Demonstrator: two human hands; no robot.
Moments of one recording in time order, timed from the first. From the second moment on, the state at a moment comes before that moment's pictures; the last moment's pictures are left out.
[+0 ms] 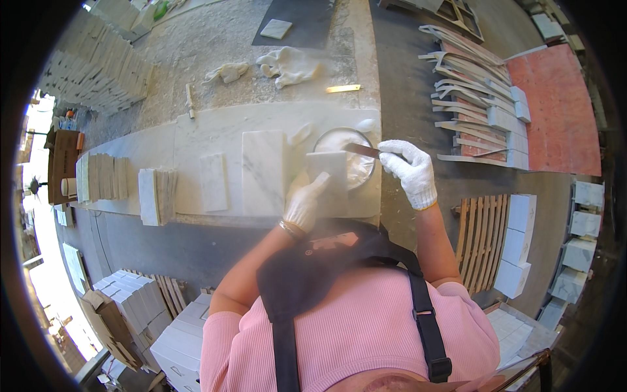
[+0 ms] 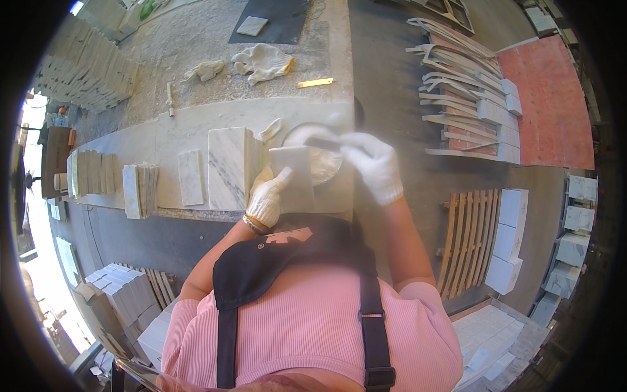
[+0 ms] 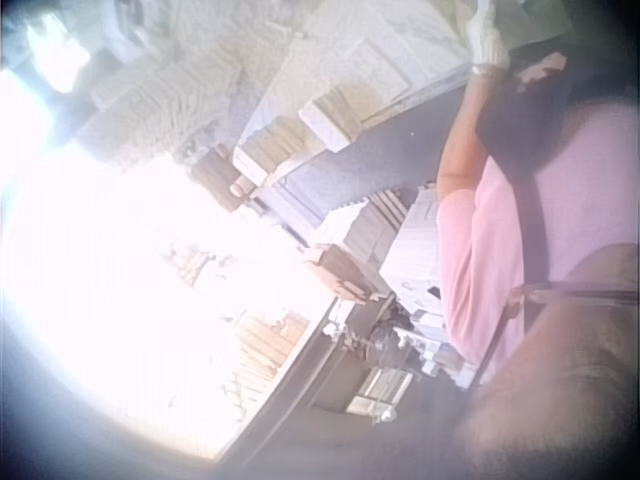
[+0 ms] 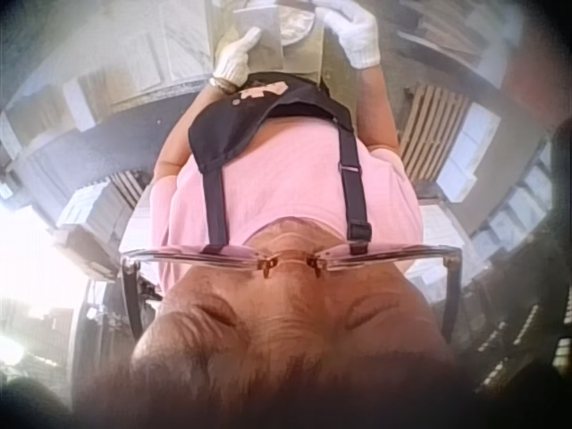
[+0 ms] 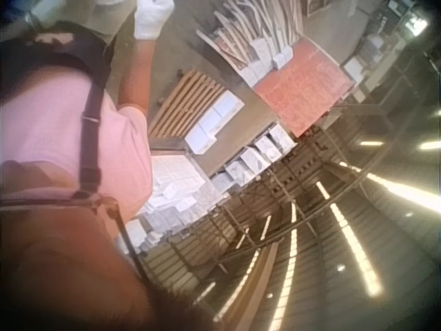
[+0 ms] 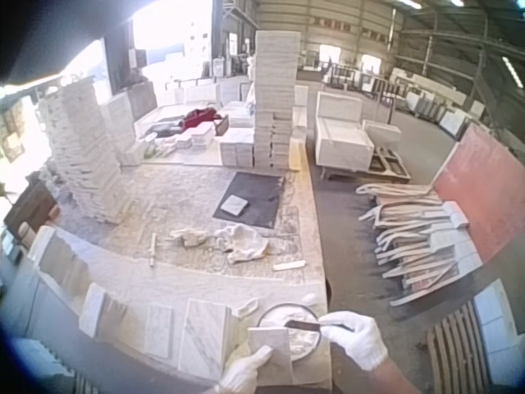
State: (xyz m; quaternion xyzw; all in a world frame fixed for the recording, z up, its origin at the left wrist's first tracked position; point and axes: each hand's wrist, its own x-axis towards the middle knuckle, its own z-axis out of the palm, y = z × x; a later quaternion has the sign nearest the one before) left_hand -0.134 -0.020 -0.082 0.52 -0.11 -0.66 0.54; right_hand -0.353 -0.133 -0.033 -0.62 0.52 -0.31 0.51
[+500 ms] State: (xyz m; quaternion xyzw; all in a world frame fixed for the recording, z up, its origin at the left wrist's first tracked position) left_hand -0.134 -0.019 -0.084 0.53 -0.14 -0.65 0.53; right_hand -0.363 -0.128 -0.038 -0.63 0.54 -0.28 0.49
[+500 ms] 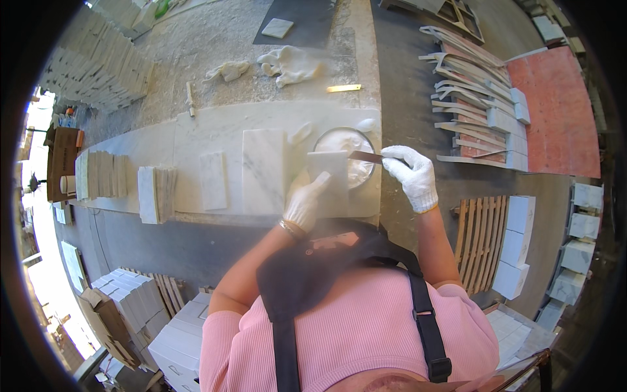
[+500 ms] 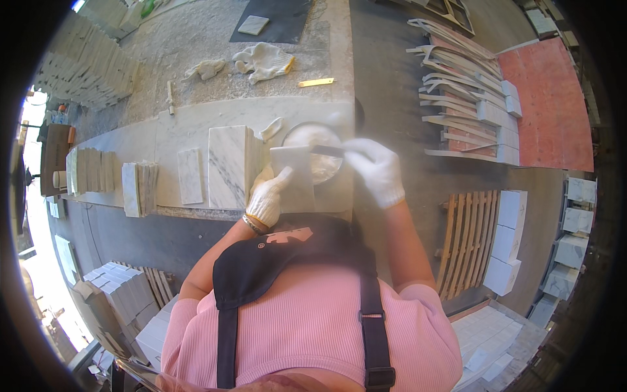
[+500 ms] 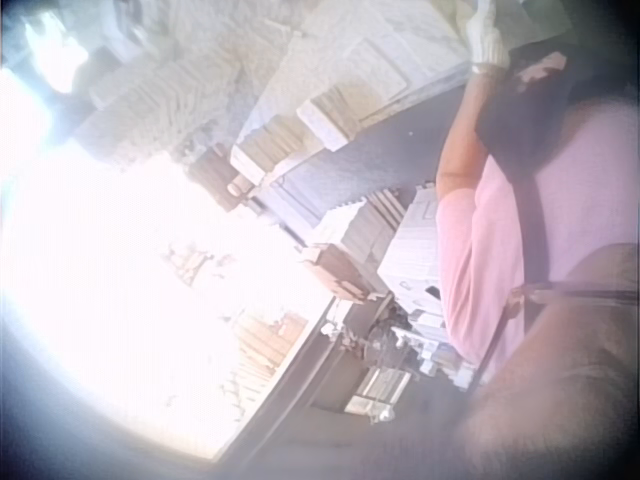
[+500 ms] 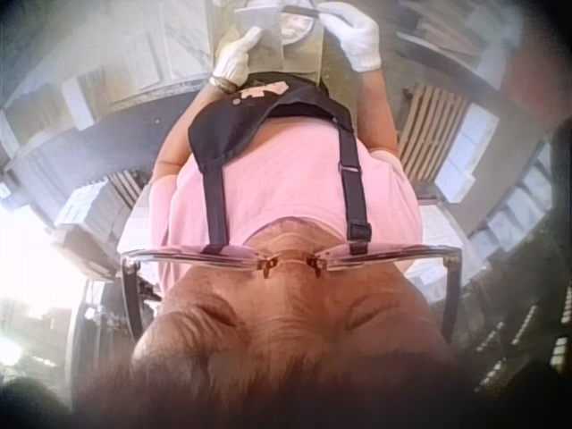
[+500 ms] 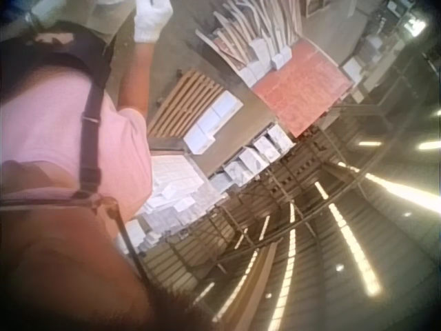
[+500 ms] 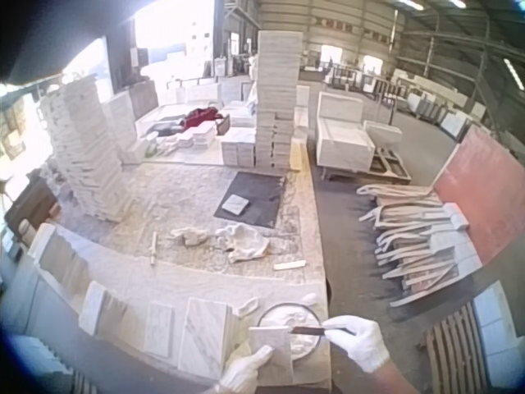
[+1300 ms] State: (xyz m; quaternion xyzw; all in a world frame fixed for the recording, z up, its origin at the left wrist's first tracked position) left_hand -0.135 -0.022 -0.083 0.54 -0.13 -0.65 0.53; right_hand -0.365 -0.193 -0.097 -0.69 0.62 -0.17 0.33
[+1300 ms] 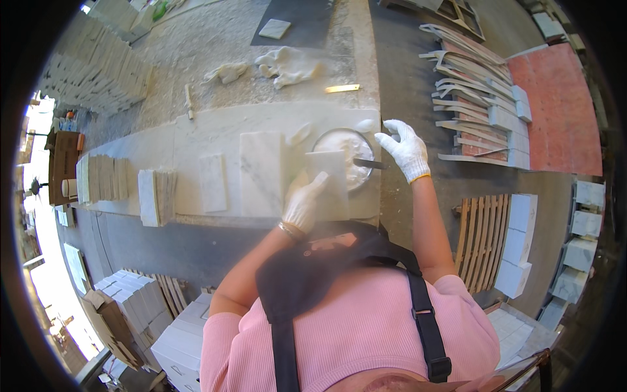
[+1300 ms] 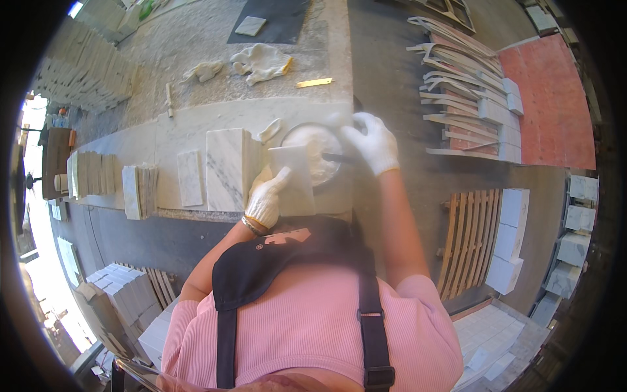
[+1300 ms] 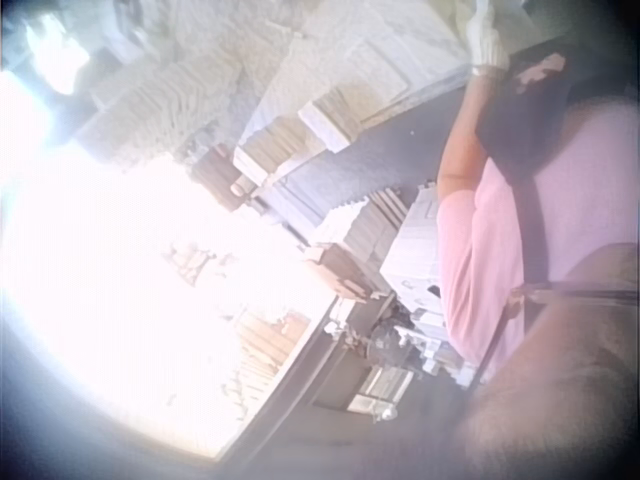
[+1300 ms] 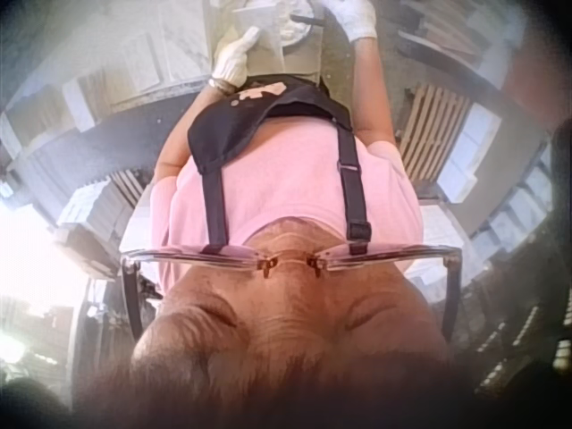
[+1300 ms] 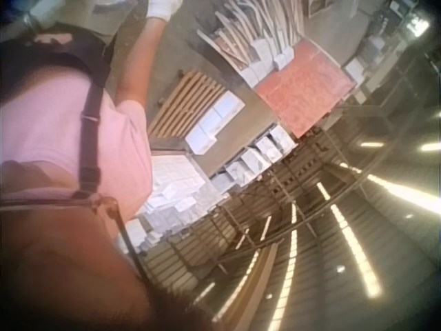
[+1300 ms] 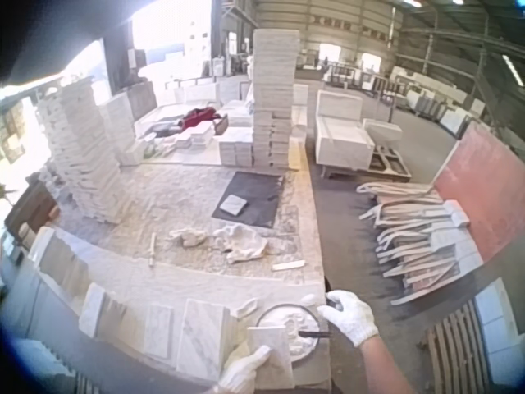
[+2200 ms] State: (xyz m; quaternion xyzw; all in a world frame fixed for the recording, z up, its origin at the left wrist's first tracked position) left_hand -0.134 -0.024 -0.089 0.50 -0.10 -0.66 0.54; right_hand -0.358 -0.164 -0.028 -0.69 0.46 -0.20 0.52
